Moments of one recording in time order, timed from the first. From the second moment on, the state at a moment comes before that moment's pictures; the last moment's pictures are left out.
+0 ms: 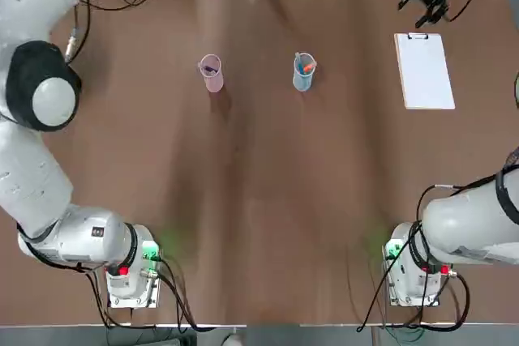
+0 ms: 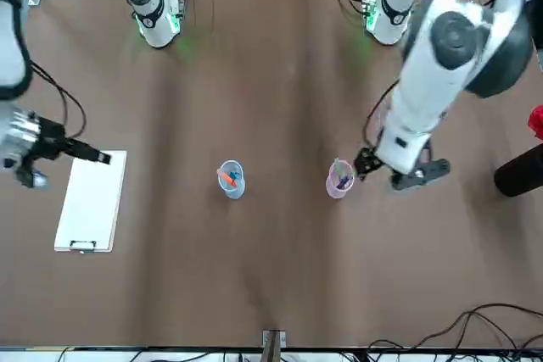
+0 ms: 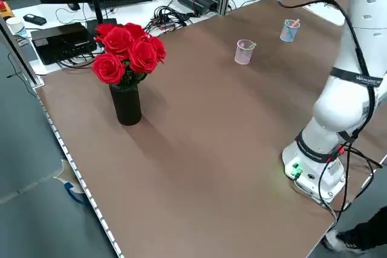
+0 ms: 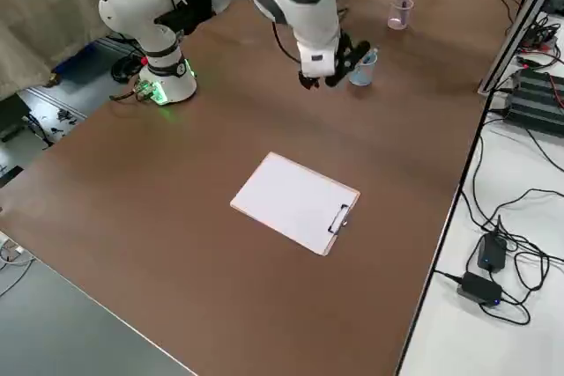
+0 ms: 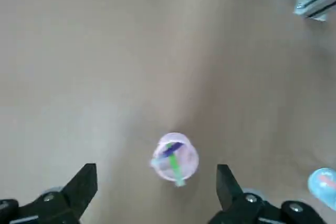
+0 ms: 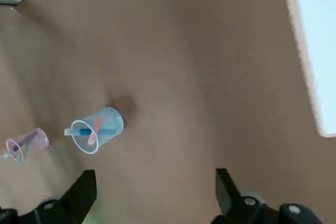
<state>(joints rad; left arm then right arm) -0.07 0.31 -0.36 -1.39 0.15 1.78 -0.62 -0.12 0.18 0.00 -1.91 0.55 1.93 0.00</state>
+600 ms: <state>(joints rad) -0.09 0.00 -0.04 -1.64 -0.03 1.73 -0.17 0.22 0.22 0.01 -2.11 0.73 2.40 0.24</state>
